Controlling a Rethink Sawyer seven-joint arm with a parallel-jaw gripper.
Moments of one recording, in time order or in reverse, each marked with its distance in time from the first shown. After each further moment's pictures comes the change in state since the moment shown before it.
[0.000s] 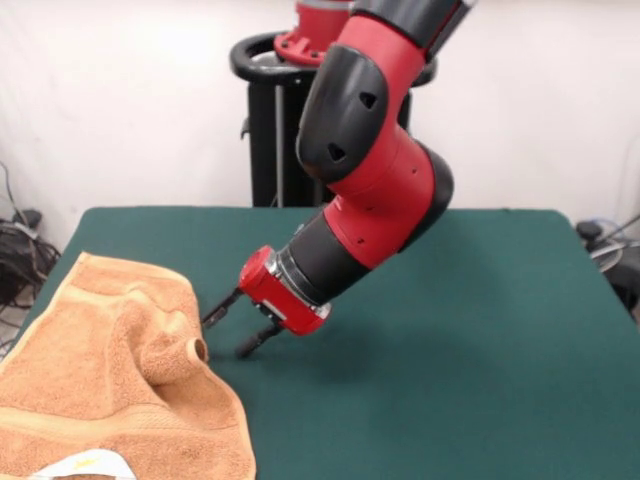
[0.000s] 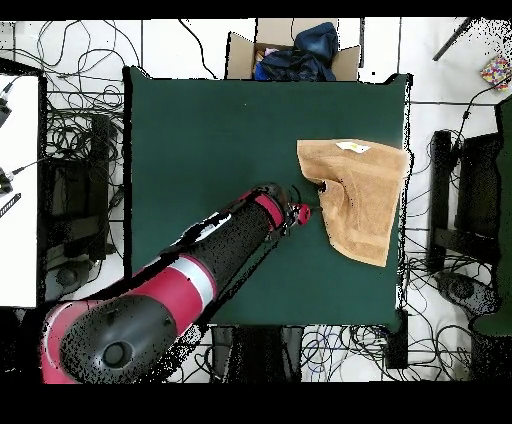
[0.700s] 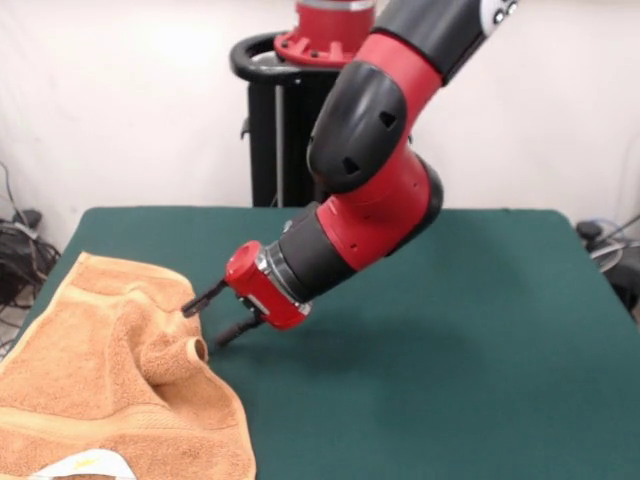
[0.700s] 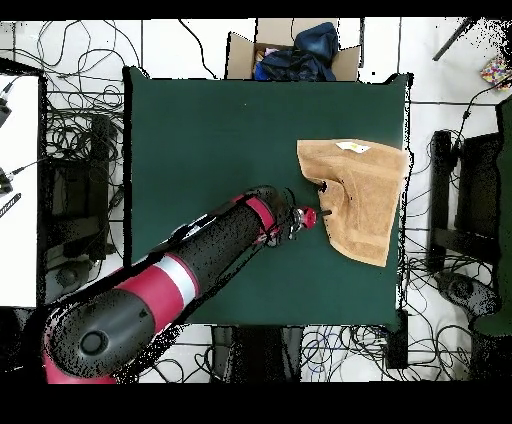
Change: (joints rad) arm 0.039 0.102 -0.103 -0.019 0.001 0.000 0.000
